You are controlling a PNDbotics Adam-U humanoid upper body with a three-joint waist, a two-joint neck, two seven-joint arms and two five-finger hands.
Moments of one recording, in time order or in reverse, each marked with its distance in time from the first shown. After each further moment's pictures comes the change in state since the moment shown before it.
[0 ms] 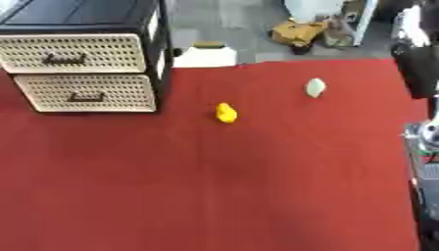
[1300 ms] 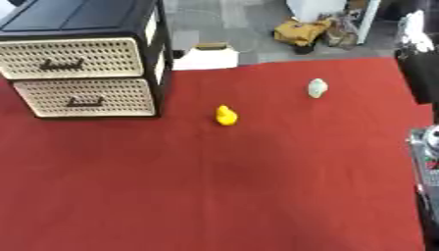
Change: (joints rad) left arm -0.173 0.374 -0.042 0.000 -0.260 0.179 -0.127; right arm -0.016 -0.021 0.001 0.000 0.000 -0.005 -0.001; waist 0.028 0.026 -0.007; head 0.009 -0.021
